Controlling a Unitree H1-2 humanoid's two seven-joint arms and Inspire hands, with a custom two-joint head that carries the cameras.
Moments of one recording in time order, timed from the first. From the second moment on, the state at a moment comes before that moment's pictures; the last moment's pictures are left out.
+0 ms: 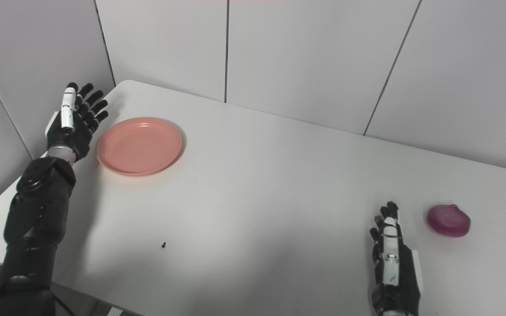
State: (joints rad) left arm -0.39 0.33 0.46 0.36 -0.39 0.21 -0.04; right arm 0.07 0.02 -0.02 -0.25 0.10 0.22 0.05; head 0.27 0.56
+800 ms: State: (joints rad) left arm -0.37 0.33 0.46 0.44 -0.43 0.16 -0.11; right arm 0.07 0.01 -0.03 -0.25 0.10 0.22 0.06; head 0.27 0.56
